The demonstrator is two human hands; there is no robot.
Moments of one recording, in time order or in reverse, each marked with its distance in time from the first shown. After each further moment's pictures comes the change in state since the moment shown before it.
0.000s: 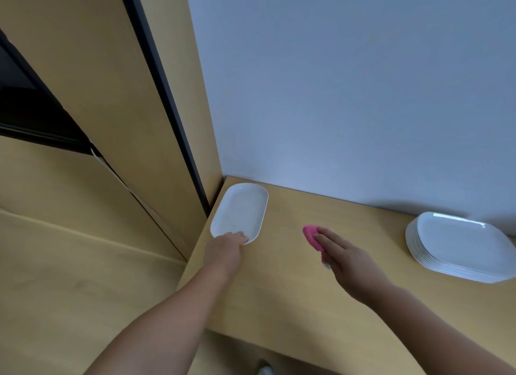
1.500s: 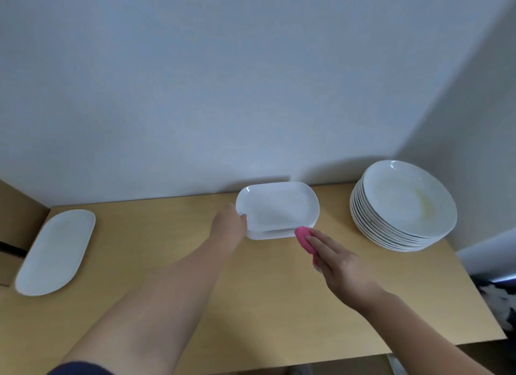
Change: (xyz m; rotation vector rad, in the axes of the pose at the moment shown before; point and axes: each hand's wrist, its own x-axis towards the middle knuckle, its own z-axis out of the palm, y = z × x) left_hand 0.031 0.399 0.144 -0.098 -0.133 0.005; right_hand -0.227 0.247 -0.119 0.119 0.317 0.168
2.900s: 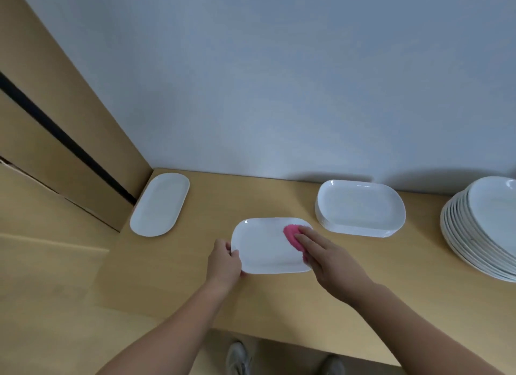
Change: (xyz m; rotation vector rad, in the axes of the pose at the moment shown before) left_hand -0.112 -0.182 -0.054 -0.548 0.139 -0.348; right_hand 0.053 -0.114 0.099 0.055 -0.156 -0.286
